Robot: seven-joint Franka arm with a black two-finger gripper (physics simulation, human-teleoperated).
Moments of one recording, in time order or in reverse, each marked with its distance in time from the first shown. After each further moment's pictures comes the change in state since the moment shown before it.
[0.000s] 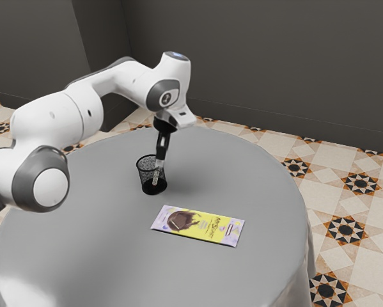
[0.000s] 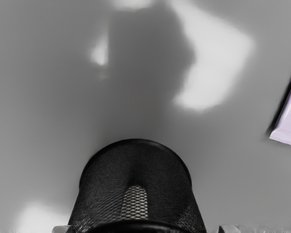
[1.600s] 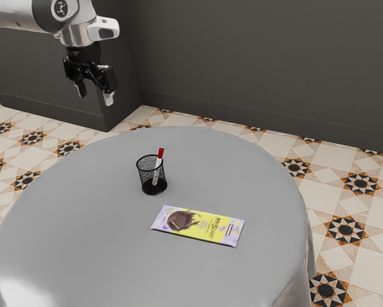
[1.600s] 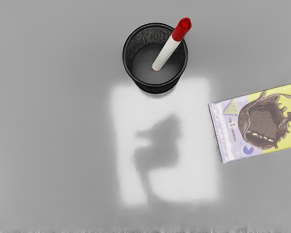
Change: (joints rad) arm -0.006 -0.813 0.252 -0.592 -0.344 -0.003 -0.808
